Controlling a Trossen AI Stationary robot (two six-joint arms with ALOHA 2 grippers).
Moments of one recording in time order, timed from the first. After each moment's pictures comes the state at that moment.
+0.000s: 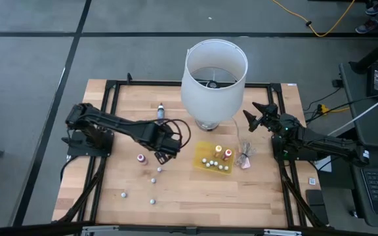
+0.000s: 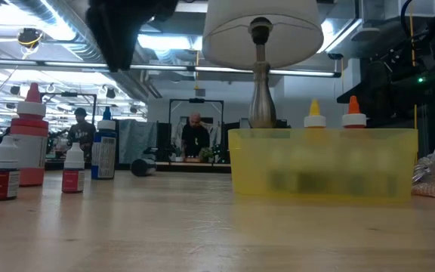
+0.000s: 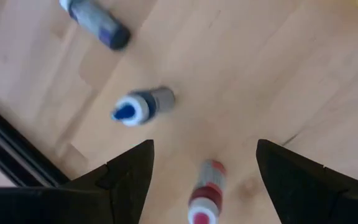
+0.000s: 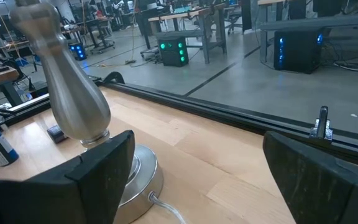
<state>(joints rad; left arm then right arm) -0.23 1.72 1.57 -1.45 -0.27 -0.92 -0.32 0.20 0.01 0.08 0.45 0.26</state>
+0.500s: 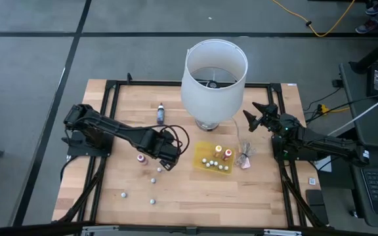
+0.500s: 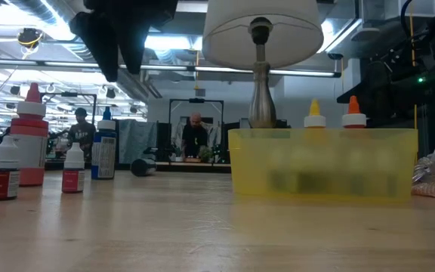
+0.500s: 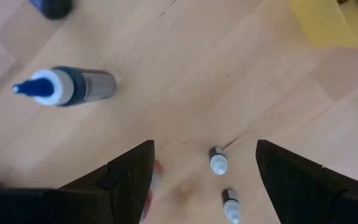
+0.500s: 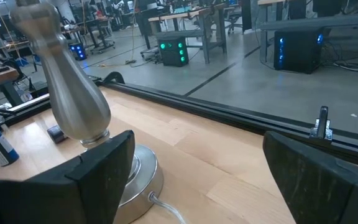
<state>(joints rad) -0.28 1.70 1.48 -1.25 -0.20 -1.13 -0.32 0.20 0.01 0.08 0.45 0.26</state>
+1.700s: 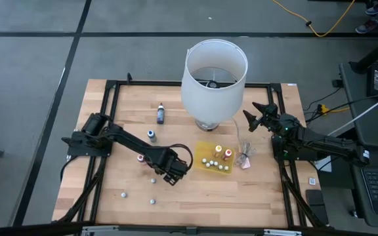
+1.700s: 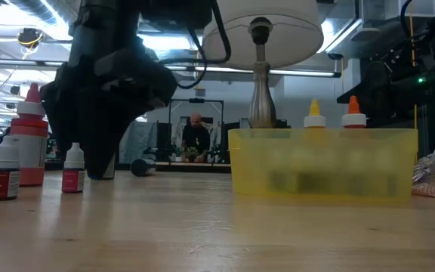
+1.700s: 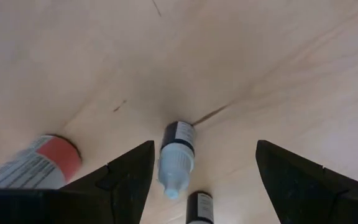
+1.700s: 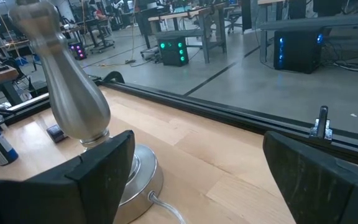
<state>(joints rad) -0.33 1.94 1.33 -0.97 0.04 -1.24 -0.32 0.20 0.01 0.08 0.45 0.25</state>
